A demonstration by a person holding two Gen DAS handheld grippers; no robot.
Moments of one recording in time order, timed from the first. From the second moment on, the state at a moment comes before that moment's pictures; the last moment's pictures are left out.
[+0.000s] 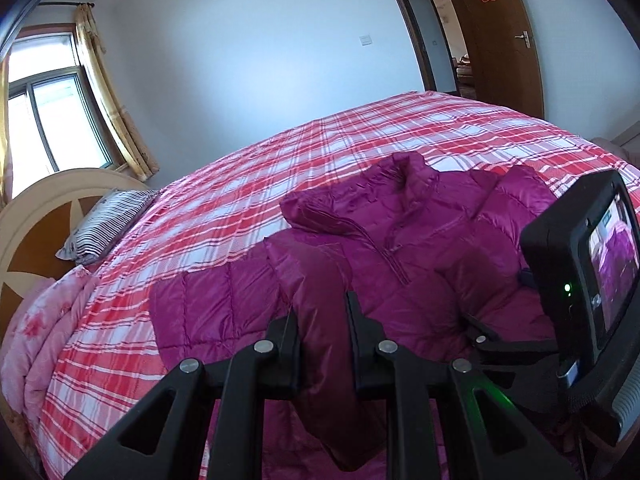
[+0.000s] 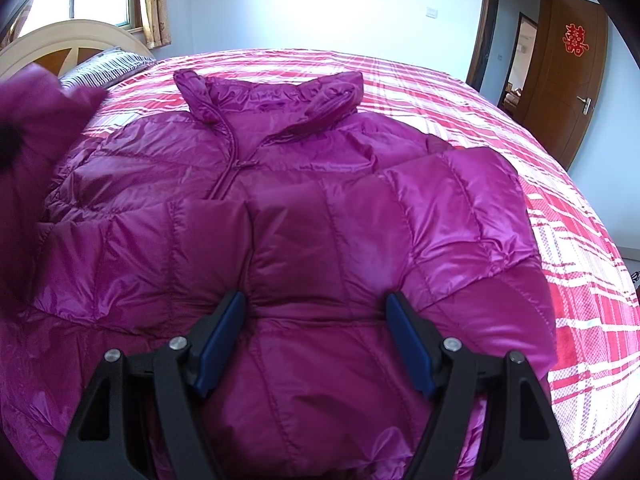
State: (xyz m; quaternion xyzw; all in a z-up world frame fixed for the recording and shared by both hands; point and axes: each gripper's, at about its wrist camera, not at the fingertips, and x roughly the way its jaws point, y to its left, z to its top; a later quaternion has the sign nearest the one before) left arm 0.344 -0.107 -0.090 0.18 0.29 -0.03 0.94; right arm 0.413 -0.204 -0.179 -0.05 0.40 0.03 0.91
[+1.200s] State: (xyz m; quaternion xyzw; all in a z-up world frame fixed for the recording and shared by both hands) left arm 0.380 0.052 -0.093 0.11 0.28 0.11 0.95; right arm 0.412 -0.133 -0.135 -0.03 0.38 0.11 0.92
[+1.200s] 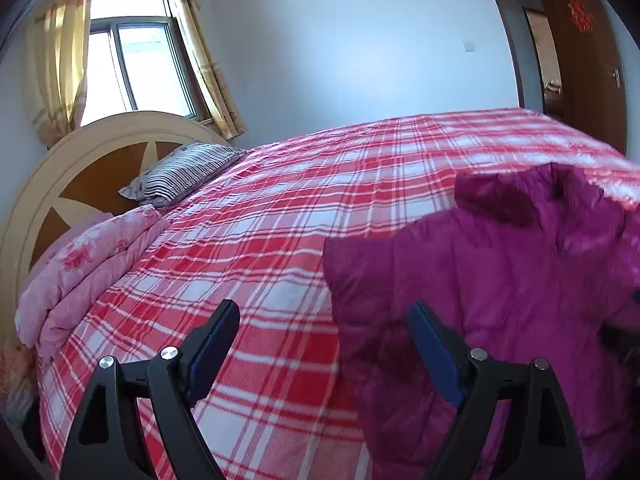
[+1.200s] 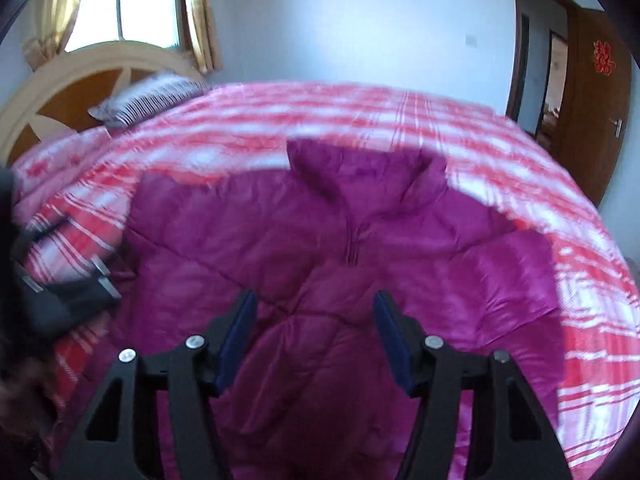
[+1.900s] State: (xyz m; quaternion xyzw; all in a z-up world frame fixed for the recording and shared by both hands) left arm 0.427 0.022 -0.168 0.18 0.37 0.11 0.90; right arm 0.409 -0.147 -0.169 -0.03 0.42 0.09 0.90
